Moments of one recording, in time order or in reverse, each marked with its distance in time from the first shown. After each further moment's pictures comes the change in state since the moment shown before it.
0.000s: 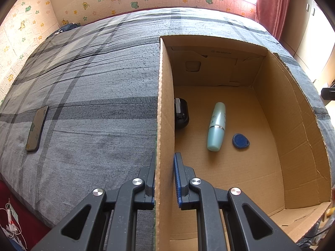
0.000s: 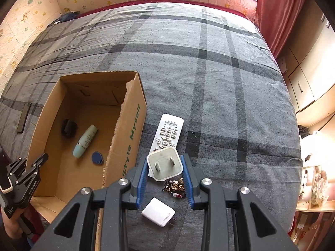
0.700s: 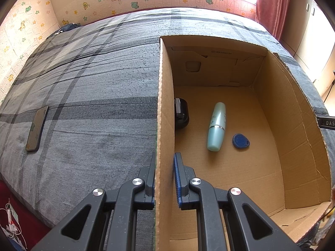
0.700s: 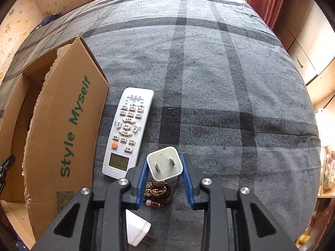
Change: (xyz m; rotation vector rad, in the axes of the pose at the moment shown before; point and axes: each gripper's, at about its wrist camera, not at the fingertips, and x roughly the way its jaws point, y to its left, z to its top) left arm -0.001 0.002 -0.001 0.000 -0.002 -0.002; right arm 0.091 -0.060 -0.029 0.118 0.072 -0.008
